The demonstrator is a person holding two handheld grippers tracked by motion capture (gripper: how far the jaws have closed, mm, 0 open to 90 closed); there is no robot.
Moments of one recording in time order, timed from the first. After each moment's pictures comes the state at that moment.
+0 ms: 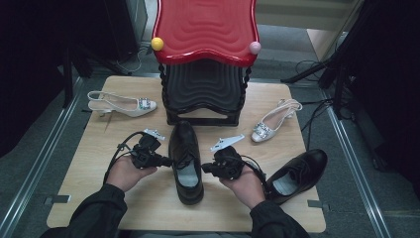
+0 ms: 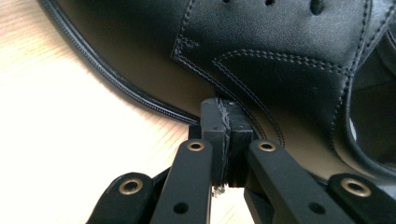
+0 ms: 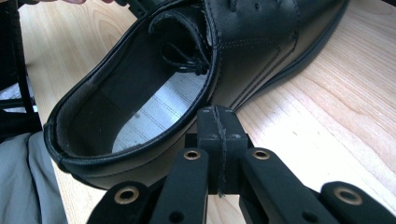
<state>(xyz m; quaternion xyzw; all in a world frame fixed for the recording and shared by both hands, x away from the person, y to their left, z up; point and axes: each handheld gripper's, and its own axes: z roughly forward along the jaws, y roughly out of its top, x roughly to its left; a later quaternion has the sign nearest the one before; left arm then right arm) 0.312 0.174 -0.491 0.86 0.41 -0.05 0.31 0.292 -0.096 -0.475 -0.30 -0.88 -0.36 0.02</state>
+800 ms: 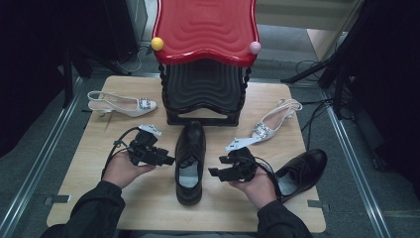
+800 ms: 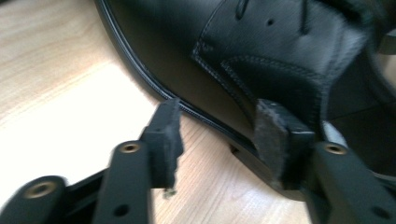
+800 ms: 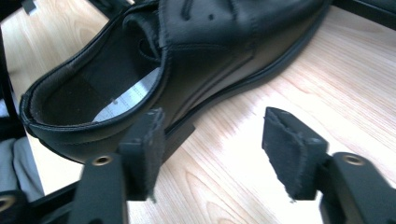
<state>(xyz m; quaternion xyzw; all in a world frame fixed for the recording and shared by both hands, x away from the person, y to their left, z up) 0.313 0.186 -0.476 0.85 0.40 -0.03 0.35 0.290 -0.130 -0.473 -0.33 -0.86 -0.38 -0.01</state>
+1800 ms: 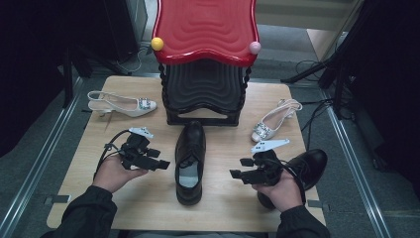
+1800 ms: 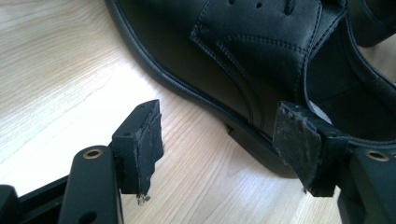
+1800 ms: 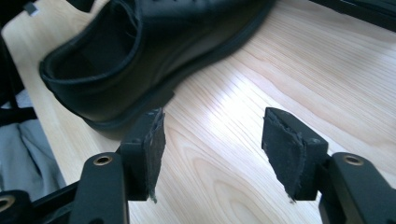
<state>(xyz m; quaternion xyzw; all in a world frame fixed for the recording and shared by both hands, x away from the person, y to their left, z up) 0.302 0.199 -0.473 0.85 0.40 -0.03 0.35 0.278 -0.188 -0.454 -0.36 -0.85 -0.38 -0.01</state>
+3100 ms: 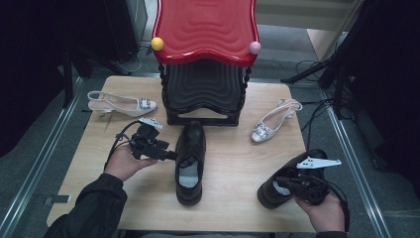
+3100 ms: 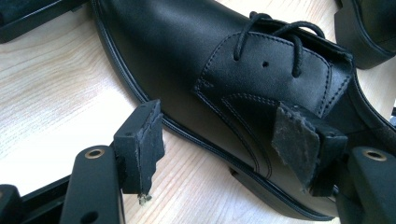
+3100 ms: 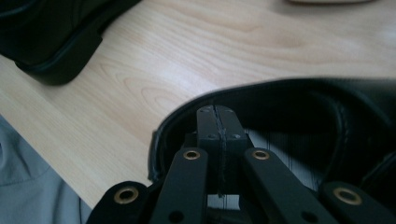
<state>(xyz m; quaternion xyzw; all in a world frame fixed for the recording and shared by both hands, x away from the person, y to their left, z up) 0.331 0.180 -0.470 0.85 0.39 -0.03 0.36 0.235 -0.290 -0.455 -0.46 -0.82 -0.34 -0.06</state>
